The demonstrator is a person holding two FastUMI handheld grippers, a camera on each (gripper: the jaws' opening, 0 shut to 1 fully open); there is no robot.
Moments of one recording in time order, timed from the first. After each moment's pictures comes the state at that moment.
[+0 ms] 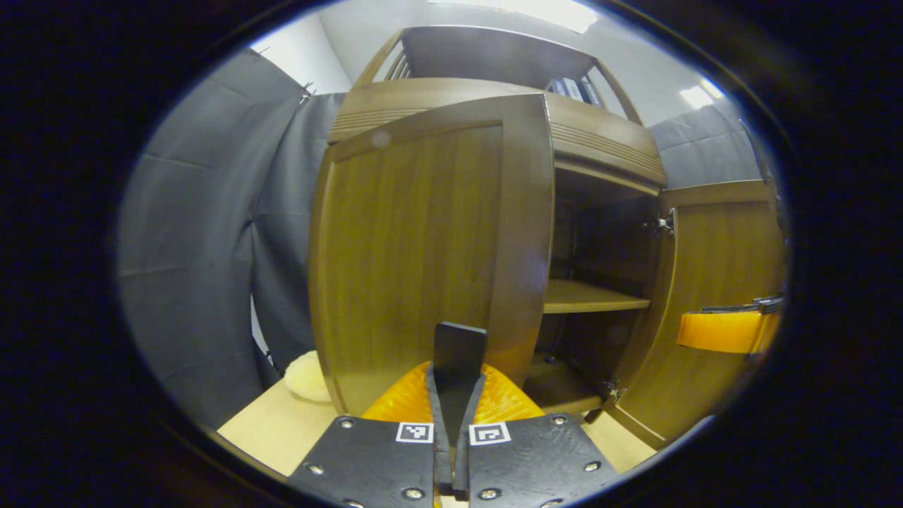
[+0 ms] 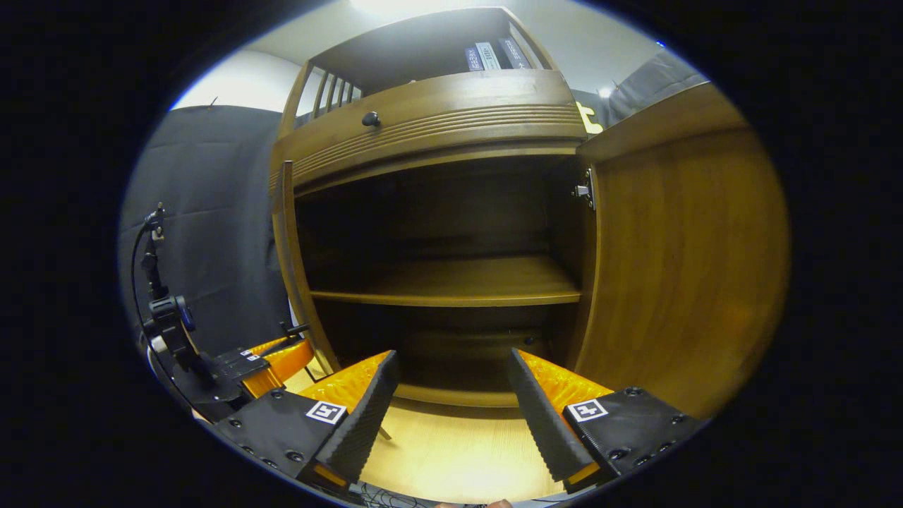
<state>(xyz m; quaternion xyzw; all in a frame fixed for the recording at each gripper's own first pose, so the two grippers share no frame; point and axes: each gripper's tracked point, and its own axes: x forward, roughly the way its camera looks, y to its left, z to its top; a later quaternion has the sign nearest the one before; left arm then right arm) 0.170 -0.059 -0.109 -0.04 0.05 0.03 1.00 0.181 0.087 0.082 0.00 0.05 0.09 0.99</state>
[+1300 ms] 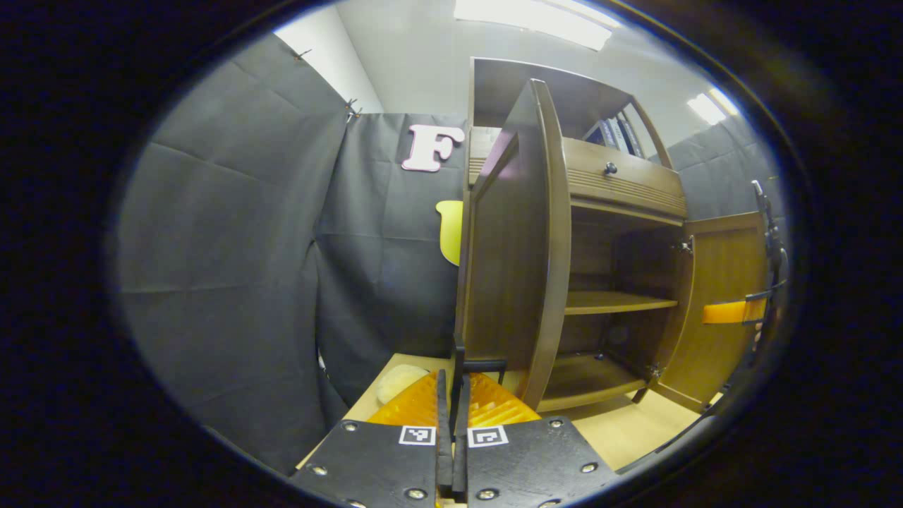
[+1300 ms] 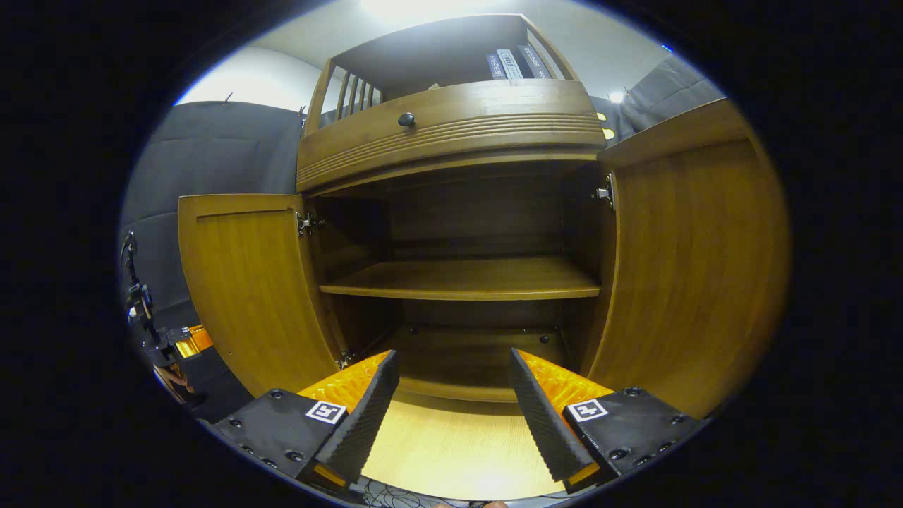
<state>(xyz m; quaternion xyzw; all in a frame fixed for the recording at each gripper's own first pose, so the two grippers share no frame) 0.152 0.005 -0.061 -0.02 0.02 0.06 1.00 0.170 0.106 0.075 -0.01 0.04 0.11 0.99</state>
